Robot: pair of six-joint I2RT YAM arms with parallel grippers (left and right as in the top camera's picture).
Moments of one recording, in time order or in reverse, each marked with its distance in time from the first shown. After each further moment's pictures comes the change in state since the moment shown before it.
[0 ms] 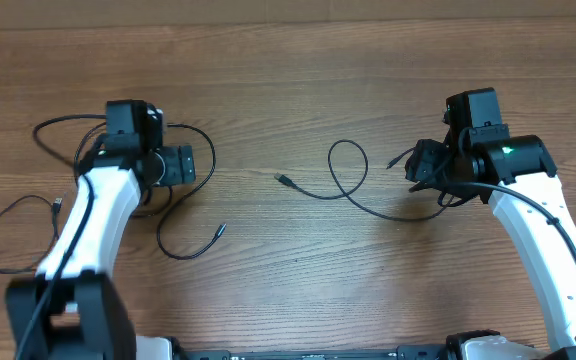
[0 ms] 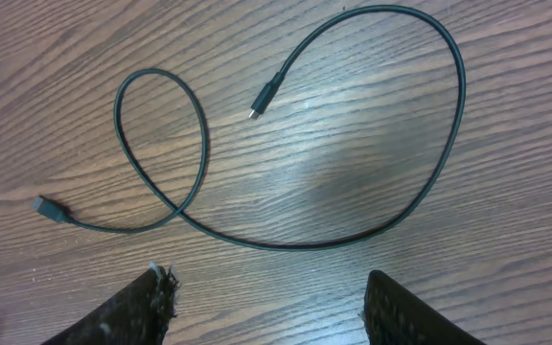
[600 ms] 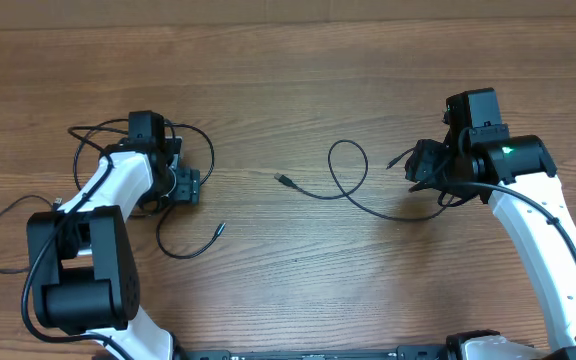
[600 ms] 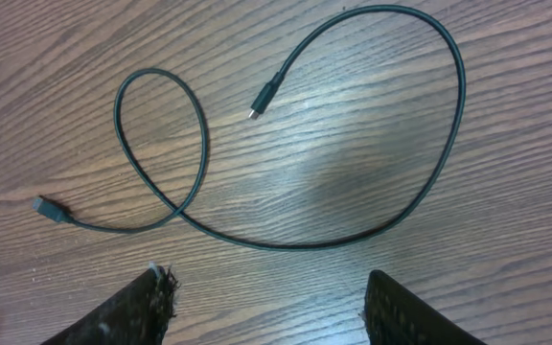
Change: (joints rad) left arm -0.008 0.228 0.004 -0.027 0.008 0.081; right arm 0.000 0.000 0.000 0.000 0.000 0.000
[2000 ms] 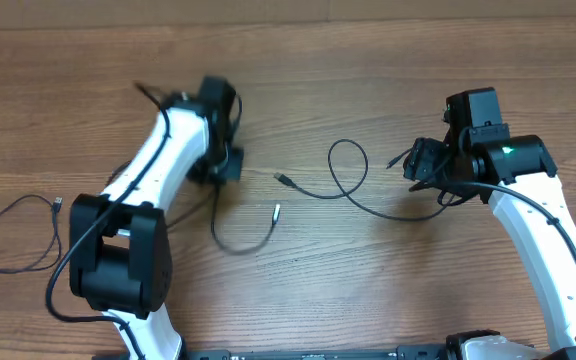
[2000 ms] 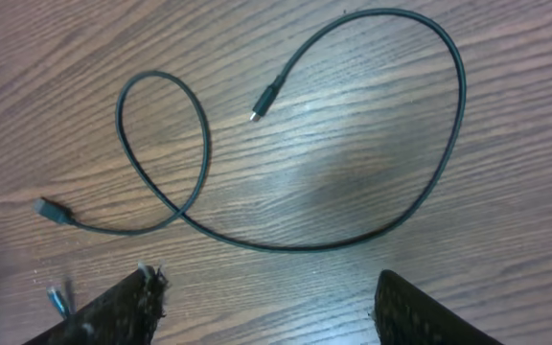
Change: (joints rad) left arm -0.289 0.086 0.418 -0.490 0.000 -0.159; right arm 0.000 0.000 0.000 0.008 0.000 0.000
